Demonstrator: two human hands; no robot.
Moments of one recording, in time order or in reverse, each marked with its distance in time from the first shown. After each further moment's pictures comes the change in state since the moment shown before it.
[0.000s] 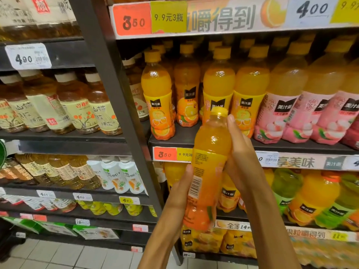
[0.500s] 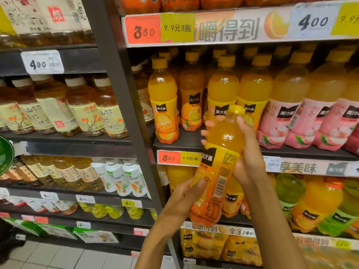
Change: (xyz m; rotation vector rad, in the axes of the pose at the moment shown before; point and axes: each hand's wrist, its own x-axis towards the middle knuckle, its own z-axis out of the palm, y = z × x) left_hand -0.001 0.007 -0.013 0.307 -0.201 0.202; right_hand 0.011 -0.009 0.002 0.277 -0.093 -0.029
